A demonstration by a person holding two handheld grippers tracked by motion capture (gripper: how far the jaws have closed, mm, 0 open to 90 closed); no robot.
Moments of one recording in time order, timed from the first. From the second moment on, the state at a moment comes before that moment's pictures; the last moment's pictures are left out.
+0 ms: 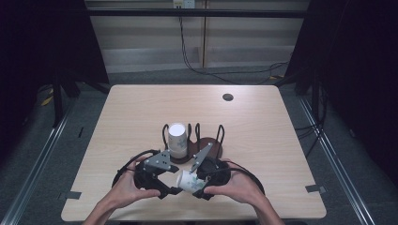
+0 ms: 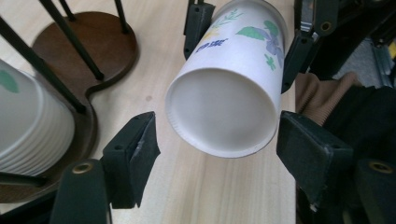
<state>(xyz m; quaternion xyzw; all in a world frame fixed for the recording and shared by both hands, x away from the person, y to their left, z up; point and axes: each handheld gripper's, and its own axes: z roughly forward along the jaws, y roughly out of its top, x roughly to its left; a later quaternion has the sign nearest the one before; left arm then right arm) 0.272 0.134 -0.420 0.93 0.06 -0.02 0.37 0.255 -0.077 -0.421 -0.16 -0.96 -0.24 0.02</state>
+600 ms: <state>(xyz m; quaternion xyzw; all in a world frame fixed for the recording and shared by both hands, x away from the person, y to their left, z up) 0.272 0.131 -0.423 0.93 0.05 -0.05 0.35 0.253 -0.067 -0.425 -0.15 -0.96 -0.23 0.02</state>
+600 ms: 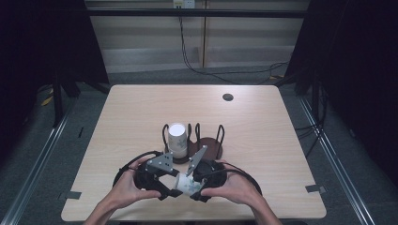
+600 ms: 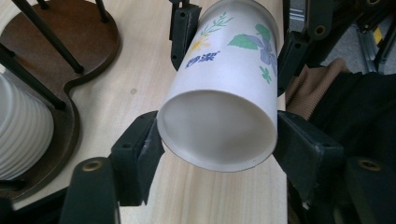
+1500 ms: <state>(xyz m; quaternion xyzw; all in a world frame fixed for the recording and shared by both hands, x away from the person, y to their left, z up) 0.270 0.130 -0.426 0.93 0.05 -0.08 0.35 0.251 -0.066 -0.426 -0.12 -0.96 -0.25 0.04</state>
